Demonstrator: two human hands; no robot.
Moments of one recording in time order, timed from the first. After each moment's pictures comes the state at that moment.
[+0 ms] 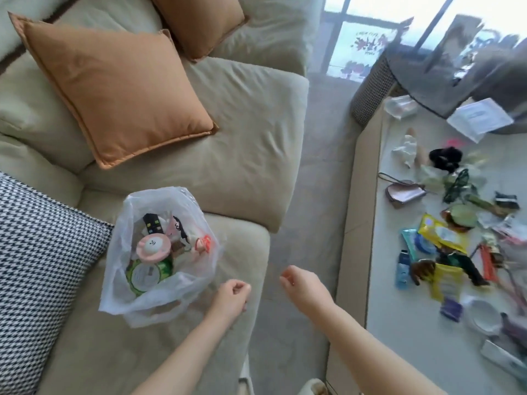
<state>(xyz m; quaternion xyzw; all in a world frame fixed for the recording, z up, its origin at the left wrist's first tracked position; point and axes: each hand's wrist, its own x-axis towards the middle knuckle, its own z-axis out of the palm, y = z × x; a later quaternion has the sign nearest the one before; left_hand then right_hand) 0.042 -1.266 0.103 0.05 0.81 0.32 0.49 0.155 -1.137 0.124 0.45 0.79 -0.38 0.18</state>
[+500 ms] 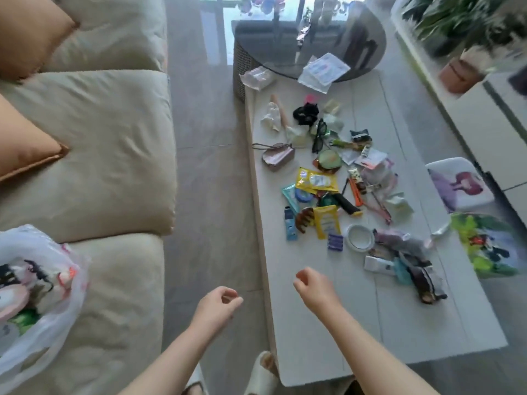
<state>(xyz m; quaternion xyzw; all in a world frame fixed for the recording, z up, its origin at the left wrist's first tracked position) 0.255 -1.170 0.101 0.25 0.78 0.17 0.55 0.451 -1.067 0.118 0.66 0.63 -0.40 0.11</state>
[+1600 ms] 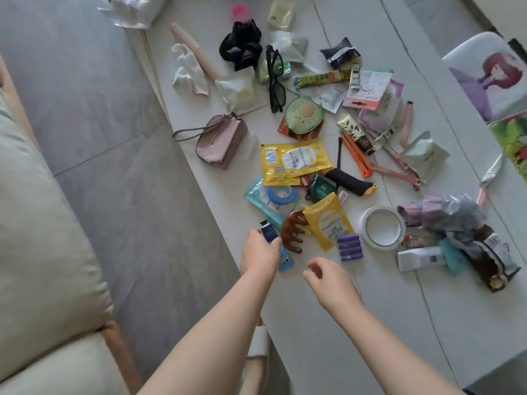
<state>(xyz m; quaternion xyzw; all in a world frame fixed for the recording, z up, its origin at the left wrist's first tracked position) 0.338 -0.877 -0.073 0.33 0.80 0.01 0.50 0.469 -0.927 -0.040 0.76 0.48 -0.44 0.07</state>
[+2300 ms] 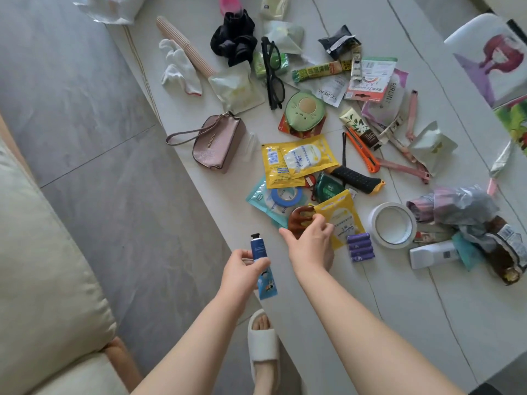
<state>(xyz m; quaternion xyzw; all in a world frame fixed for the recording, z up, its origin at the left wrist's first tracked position) 0.284 -0.892 -0.068 0.19 0.75 0.12 0.63 0.405 -0.862 -0.069 0.87 0.36 -0.32 0.00</state>
